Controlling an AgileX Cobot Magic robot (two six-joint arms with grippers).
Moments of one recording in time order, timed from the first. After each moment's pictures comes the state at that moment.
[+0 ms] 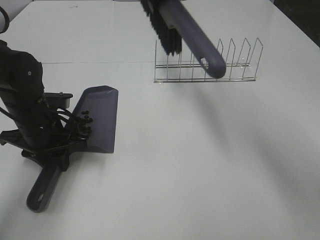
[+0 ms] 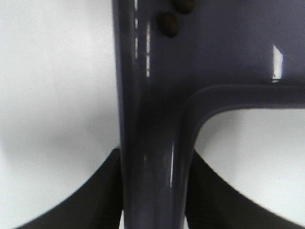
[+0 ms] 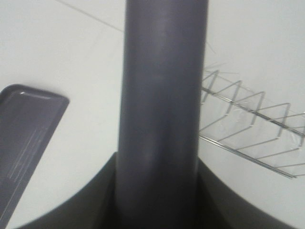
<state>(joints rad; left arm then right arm) -0.38 2.02 -1.06 -0.09 0.73 -0.23 0.57 2.27 -2.43 -0.33 1.24 0.16</state>
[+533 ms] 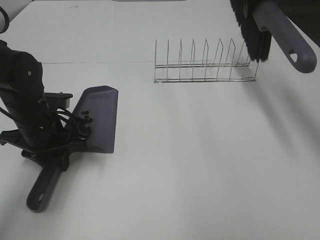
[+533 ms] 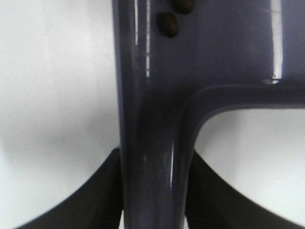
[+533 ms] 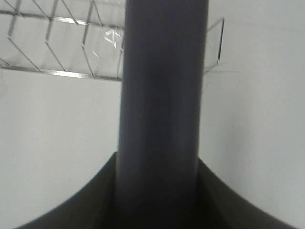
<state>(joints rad) -0.38 2.02 -1.06 -0.09 0.73 -0.23 0.20 2.14 -2.10 -0.25 1.23 0.16</state>
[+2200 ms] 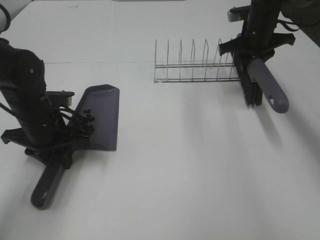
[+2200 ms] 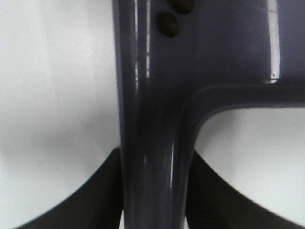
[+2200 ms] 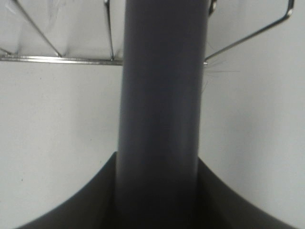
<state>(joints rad) -0.38 2.03 -1.09 -0.11 0.73 -0.23 0.13 2.44 -2.16 -0.26 1.15 0.19</state>
